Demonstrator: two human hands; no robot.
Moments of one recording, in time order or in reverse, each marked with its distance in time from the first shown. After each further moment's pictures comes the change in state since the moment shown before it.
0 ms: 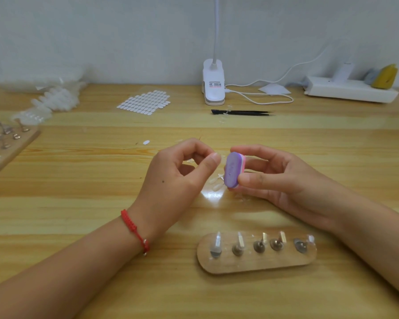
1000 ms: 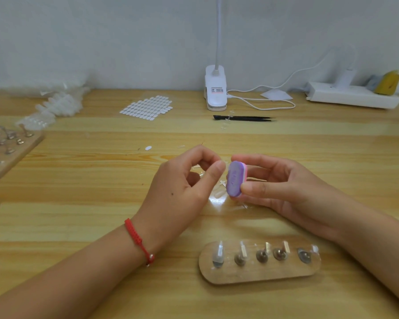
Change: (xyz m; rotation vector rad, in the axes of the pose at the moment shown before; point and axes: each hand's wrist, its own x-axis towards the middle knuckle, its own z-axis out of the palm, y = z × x) left_hand -0.001 0.000 0.002 0.096 -0.024 0.058; right_hand 0.000 0.001 -0.003 -0.030 0.012 0.017
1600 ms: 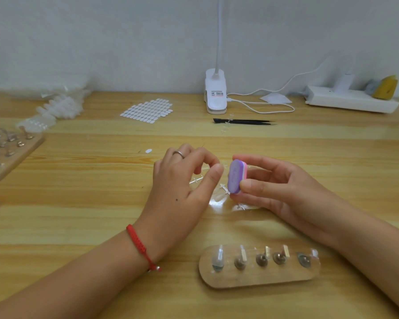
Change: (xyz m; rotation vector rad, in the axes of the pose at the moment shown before) left_hand 0.001 -0.002 0.002 0.363 0.060 0.066; right_hand -0.001 0.000 0.005 0.021 0.060 -0.041
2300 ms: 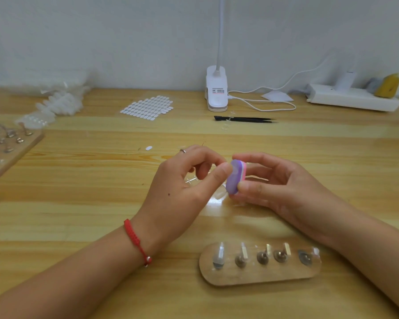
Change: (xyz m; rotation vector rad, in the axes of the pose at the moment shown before) left_hand 0.001 0.003 -0.004 -0.307 -0.021 -0.002; right_hand -0.002 0.002 0.003 -0.083 0.010 -0.037
